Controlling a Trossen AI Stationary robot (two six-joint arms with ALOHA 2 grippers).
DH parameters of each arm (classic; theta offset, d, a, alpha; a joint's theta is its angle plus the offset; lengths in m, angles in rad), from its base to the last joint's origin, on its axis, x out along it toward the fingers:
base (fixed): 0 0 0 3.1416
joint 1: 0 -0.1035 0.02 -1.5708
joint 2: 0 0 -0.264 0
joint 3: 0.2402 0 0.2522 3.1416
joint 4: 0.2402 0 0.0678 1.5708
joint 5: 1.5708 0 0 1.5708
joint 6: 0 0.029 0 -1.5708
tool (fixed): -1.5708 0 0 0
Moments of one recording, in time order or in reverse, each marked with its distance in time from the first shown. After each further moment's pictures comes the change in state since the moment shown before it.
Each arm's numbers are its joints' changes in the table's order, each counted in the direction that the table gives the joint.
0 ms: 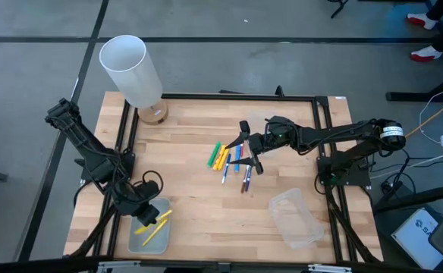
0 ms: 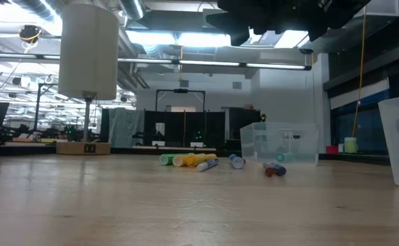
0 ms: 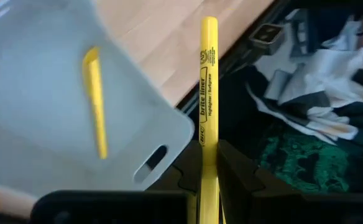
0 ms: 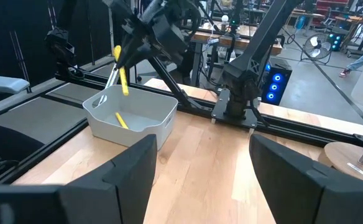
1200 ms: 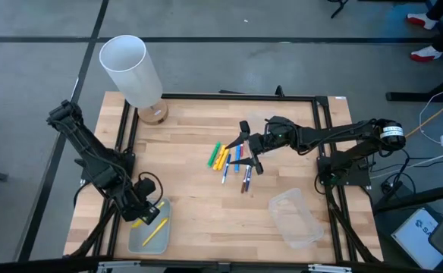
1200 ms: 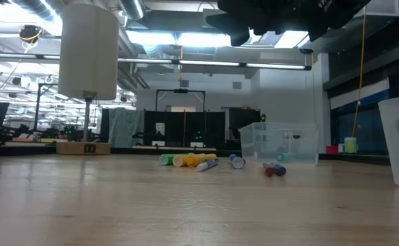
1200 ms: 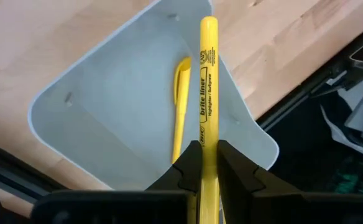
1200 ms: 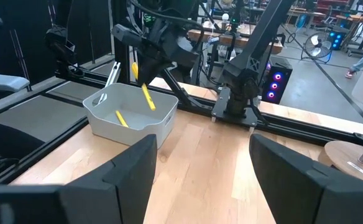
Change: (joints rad) left arm 0.029 -0.068 0.000 0.202 0.027 -0.065; right arm 0.000 0.000 0.000 0.007 0.000 -0.004
